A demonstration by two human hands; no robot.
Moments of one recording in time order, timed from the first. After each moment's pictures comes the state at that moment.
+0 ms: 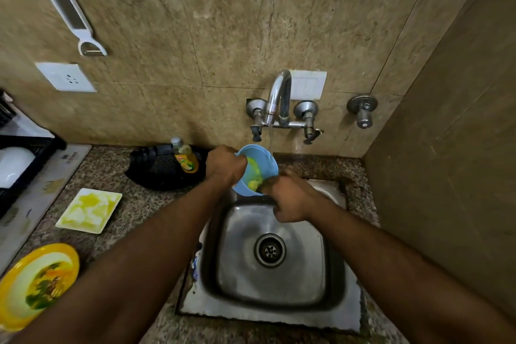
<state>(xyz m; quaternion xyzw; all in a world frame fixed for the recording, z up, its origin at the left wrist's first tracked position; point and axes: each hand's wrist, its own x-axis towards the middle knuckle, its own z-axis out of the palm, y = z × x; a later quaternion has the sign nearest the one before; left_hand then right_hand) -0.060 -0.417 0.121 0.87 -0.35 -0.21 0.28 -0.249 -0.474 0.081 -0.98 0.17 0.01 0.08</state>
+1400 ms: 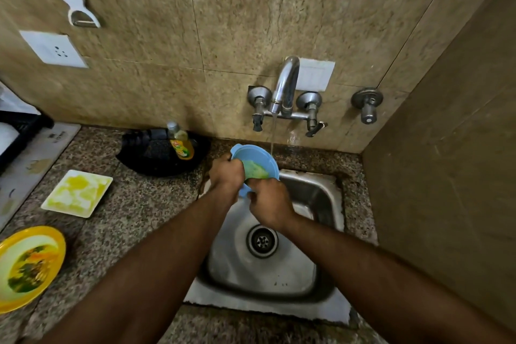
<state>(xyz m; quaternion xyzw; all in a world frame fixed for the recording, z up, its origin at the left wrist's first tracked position) -0.081 -0.409 0.068 0.83 -0.15 -0.29 0.44 -0.213 -0.417 0.067 -0.90 0.38 -0.04 0.21</state>
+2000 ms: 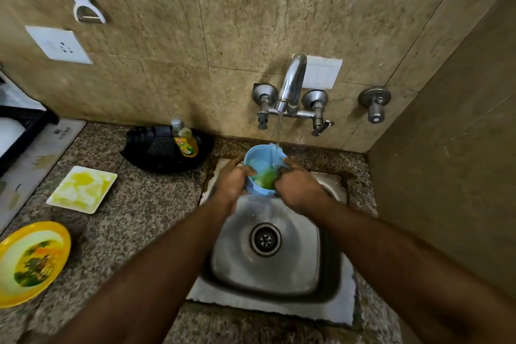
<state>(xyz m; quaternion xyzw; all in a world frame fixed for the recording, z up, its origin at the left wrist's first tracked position) -0.080 -0.396 0.043 0.68 -0.10 -0.51 0.52 -0.238 -0.475 0.065 -0.96 0.19 0.16 -0.08</state>
